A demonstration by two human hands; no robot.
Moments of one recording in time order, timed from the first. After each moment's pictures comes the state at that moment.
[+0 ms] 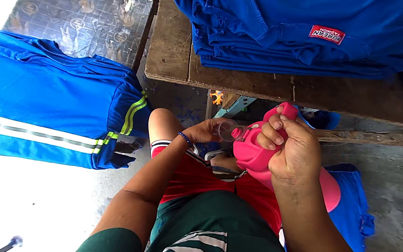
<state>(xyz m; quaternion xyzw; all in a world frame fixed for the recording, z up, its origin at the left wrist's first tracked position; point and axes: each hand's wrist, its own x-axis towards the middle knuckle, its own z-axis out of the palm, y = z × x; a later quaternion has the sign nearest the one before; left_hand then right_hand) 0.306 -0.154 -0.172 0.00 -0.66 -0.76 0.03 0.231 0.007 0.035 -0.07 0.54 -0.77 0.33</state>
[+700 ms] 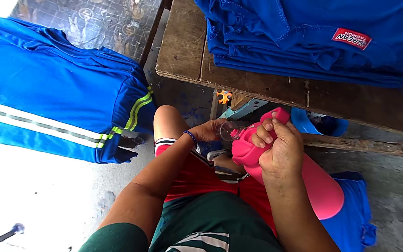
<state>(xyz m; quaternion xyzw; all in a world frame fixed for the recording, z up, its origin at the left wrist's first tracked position) 0.302 -0.161 -0.214 0.01 -0.66 -0.75 0.05 0.235 -0.016 0.000 -0.04 0.57 -0.76 0.31</state>
